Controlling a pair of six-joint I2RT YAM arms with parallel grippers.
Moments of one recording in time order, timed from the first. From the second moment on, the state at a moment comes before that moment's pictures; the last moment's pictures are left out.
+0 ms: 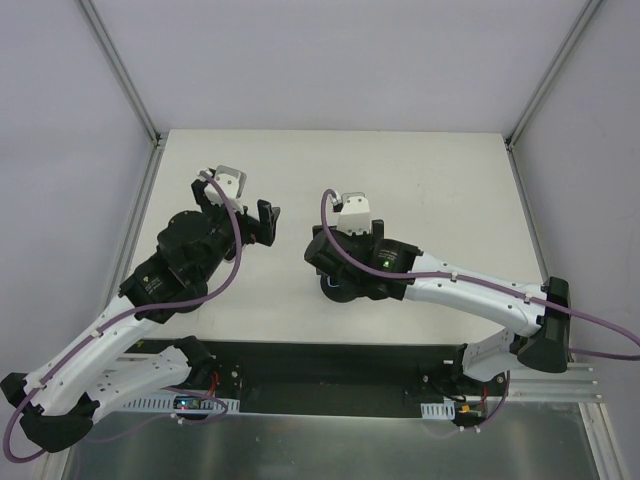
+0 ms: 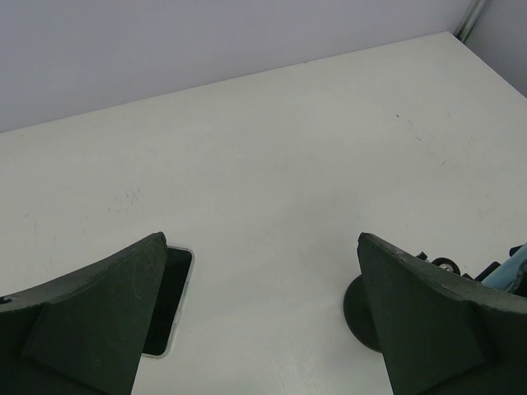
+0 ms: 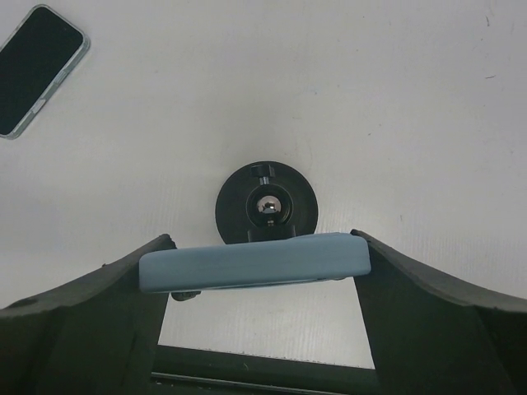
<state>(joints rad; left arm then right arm) -0.77 0.79 0.98 -0.32 -0.38 -0.07 1.24 1.46 1.40 -0.92 0.82 0.82</state>
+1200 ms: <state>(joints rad) -0.79 0.81 0.98 -0.32 -0.40 -0.04 1.25 1.36 1.28 -0.82 0.84 0.70</state>
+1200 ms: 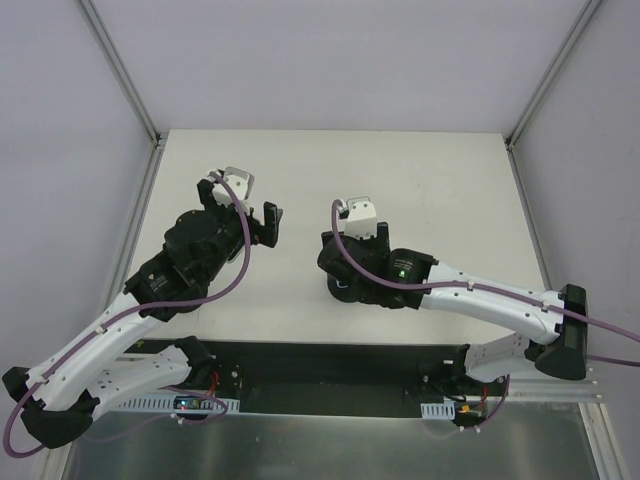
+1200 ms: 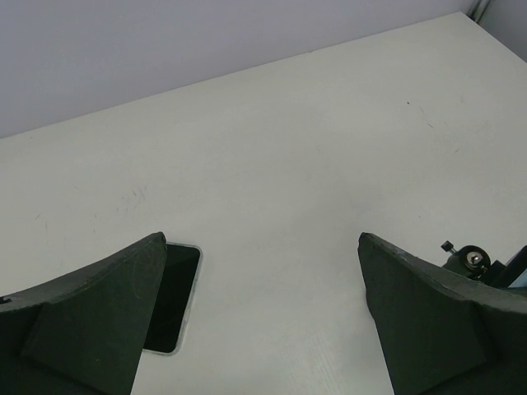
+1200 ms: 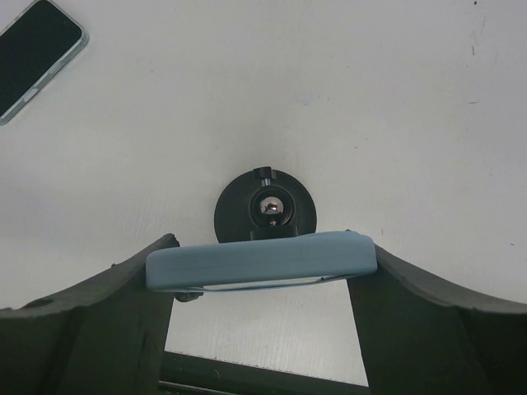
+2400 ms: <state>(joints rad) -0.84 0.81 0.98 -0.32 -0.43 -0.02 0.22 0.57 0.94 -1.03 0.28 0.10</state>
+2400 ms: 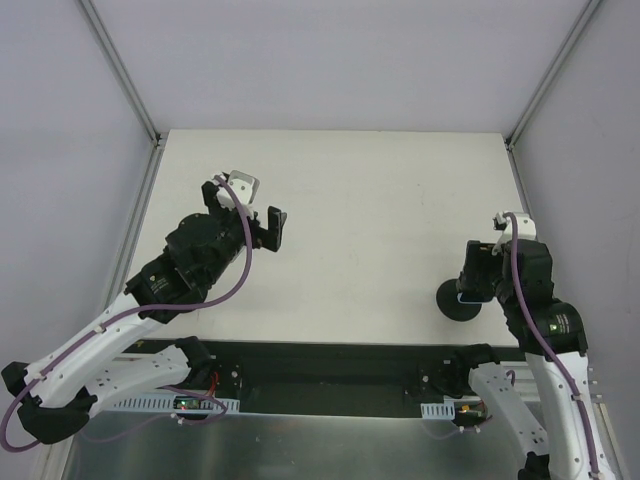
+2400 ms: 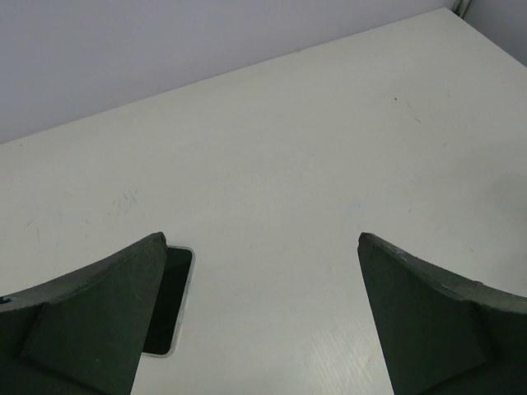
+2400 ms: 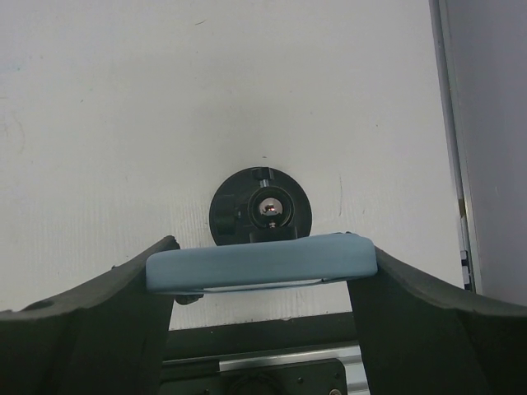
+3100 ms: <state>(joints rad) -0.91 0.80 0.98 -0.32 -0.43 -0.01 0.16 0.59 0.95 -1.01 0.19 -0.01</state>
